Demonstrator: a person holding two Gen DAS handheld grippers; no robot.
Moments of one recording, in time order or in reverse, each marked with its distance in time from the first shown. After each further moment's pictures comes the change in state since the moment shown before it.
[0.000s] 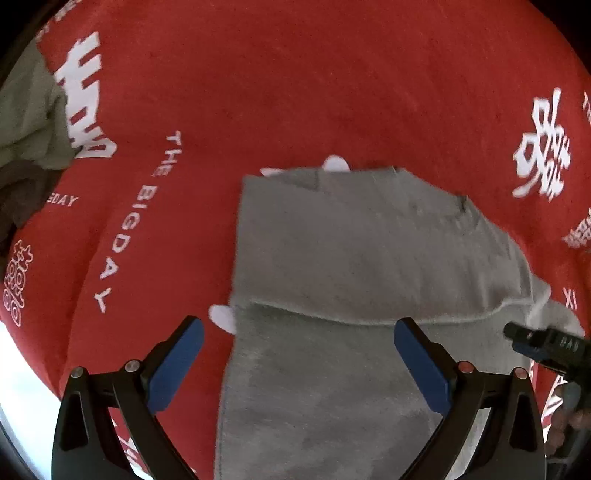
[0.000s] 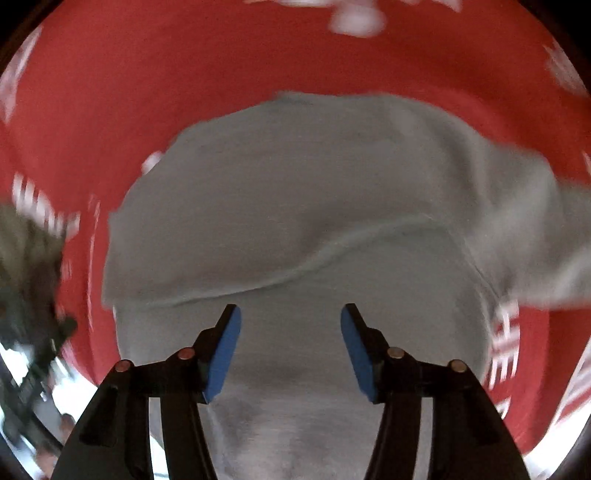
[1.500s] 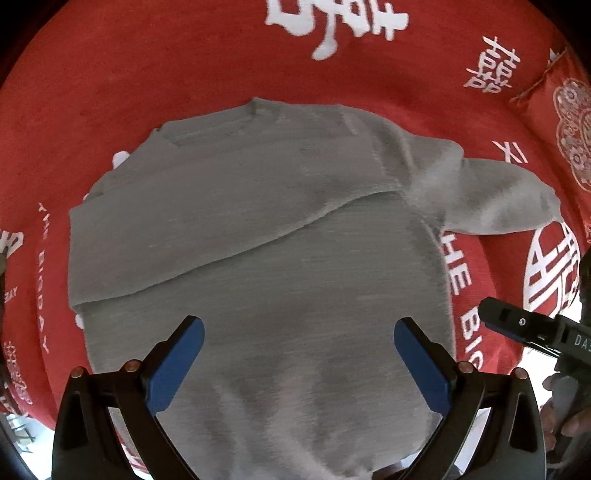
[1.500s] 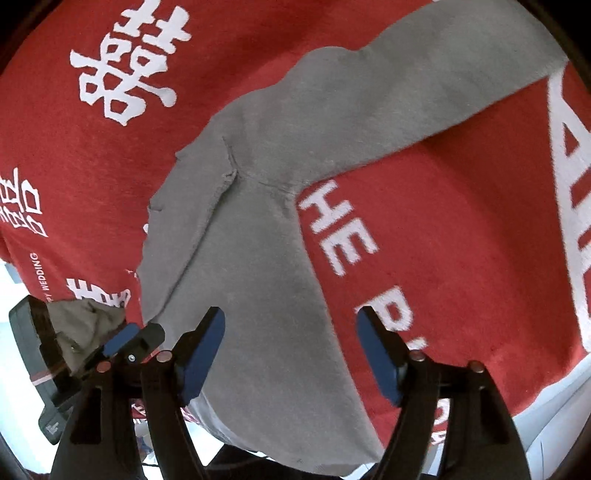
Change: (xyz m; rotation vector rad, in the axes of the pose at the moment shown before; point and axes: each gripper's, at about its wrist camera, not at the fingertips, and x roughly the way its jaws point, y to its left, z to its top) left arm -0.003 -0.213 -0.057 0.434 0.190 -0.096; right arm -0.063 -0.157 -0.068 0.246 -0.047 0.248
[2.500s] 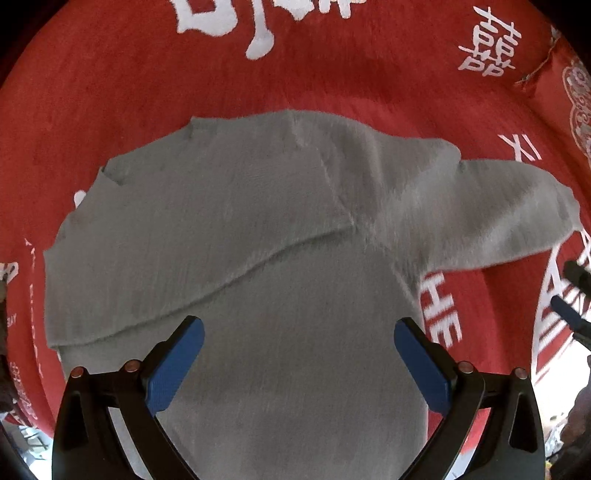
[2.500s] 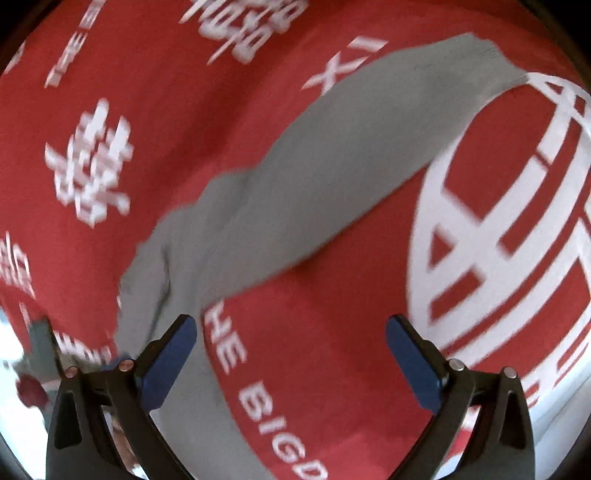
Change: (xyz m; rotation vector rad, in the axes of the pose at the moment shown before) left arm 0.048 -0.065 0.048 0.036 -0.006 0.069; right arm -0.070 -0.071 0.058 0.098 -0.277 -0.058
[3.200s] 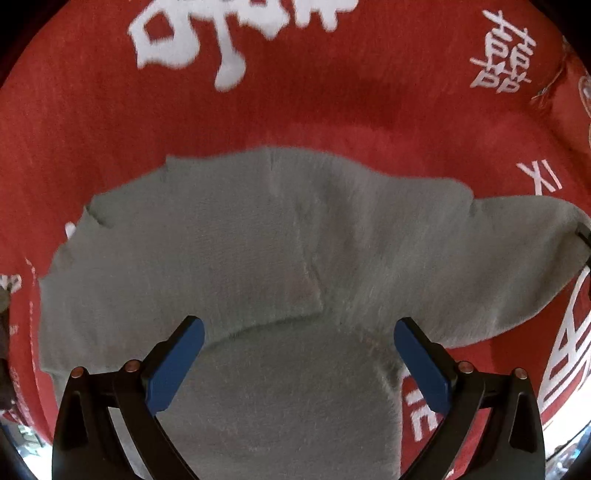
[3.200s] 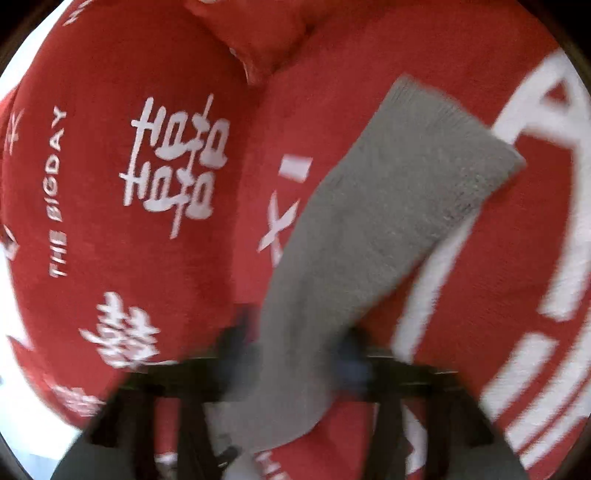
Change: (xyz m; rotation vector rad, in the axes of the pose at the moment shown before) left arm 0.017 -0.031 0.036 -0.012 -0.091 0.063; right arm 0.012 -0.073 0.096 0.346 -0.153 0.365
